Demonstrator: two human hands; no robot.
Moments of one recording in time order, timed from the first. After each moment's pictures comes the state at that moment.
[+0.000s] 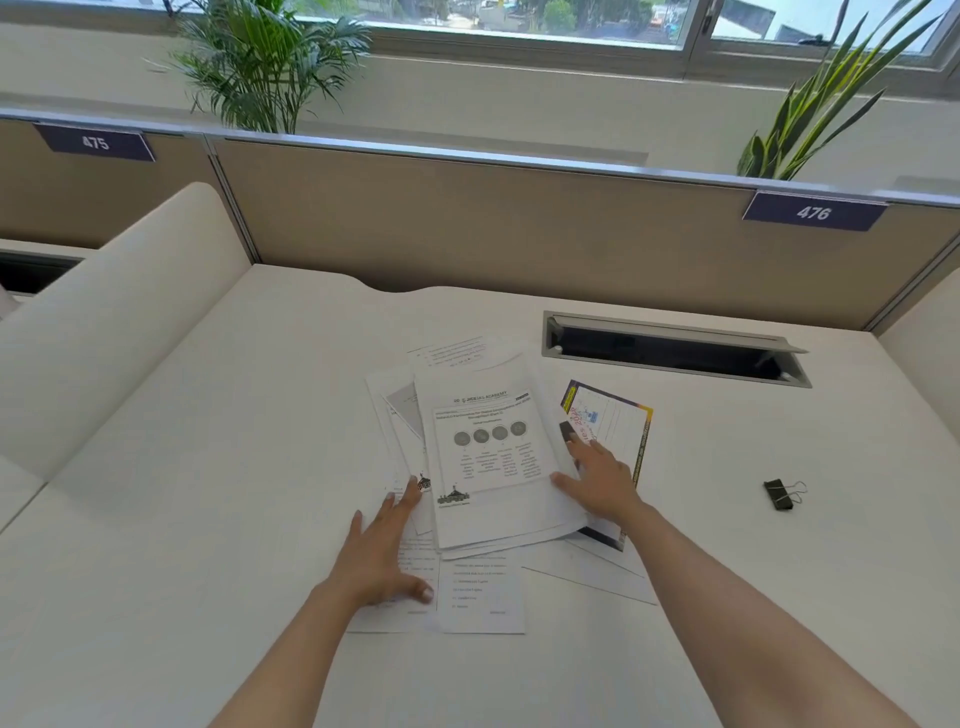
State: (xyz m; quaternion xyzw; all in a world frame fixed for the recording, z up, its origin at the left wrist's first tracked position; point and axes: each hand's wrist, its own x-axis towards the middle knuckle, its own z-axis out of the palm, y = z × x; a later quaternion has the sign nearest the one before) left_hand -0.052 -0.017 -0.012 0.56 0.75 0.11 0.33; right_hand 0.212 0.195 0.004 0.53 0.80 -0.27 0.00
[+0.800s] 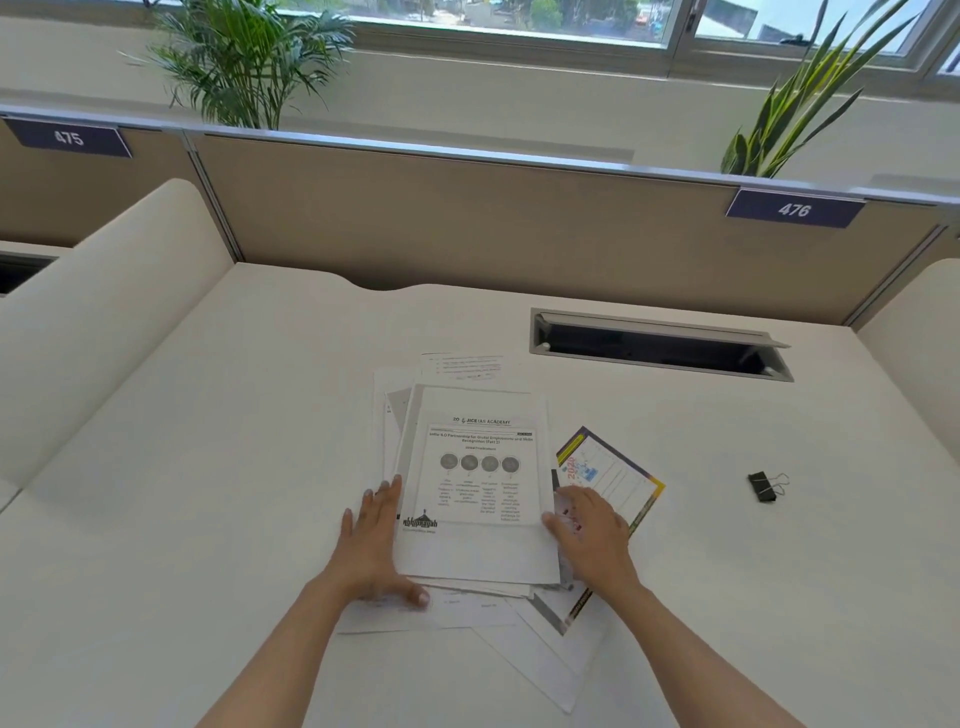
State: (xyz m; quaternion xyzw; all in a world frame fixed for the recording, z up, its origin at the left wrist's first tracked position) left_hand -0.048 -0.009 -0.011 0.55 0.77 0.09 0.31; right_hand 0.234 0.110 -0.012 0.57 0.75 -0.30 -0.17
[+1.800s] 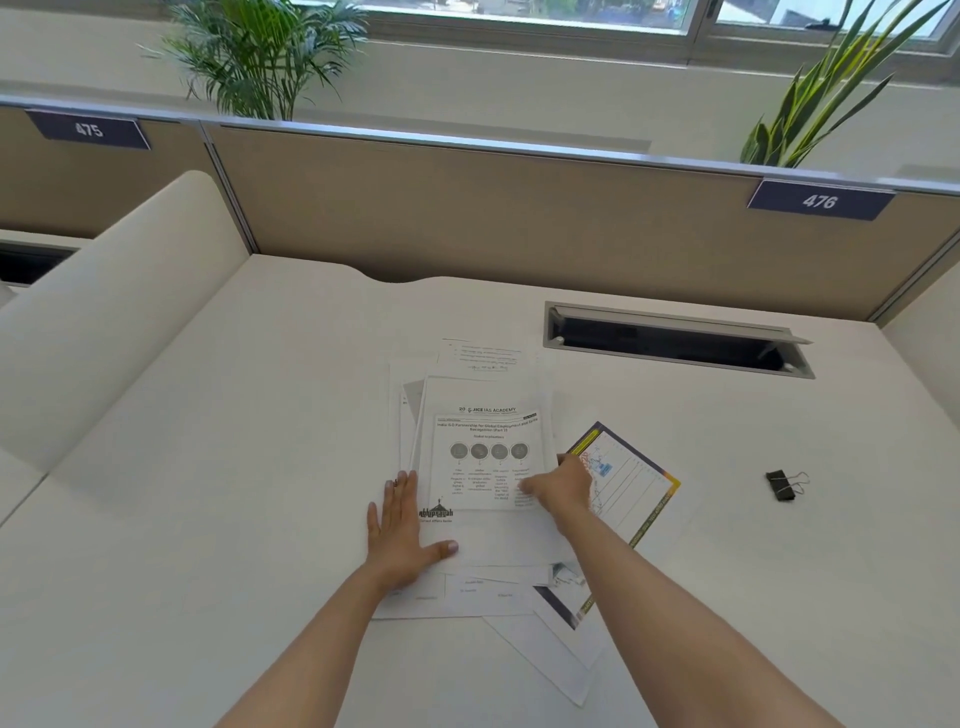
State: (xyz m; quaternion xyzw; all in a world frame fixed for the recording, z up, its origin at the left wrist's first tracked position) left_hand -0.027 0.001 -0.034 0.50 0.79 0.14 0.31; right_hand 0.150 0.149 0.006 0.69 0.51 -0.48 -0.19
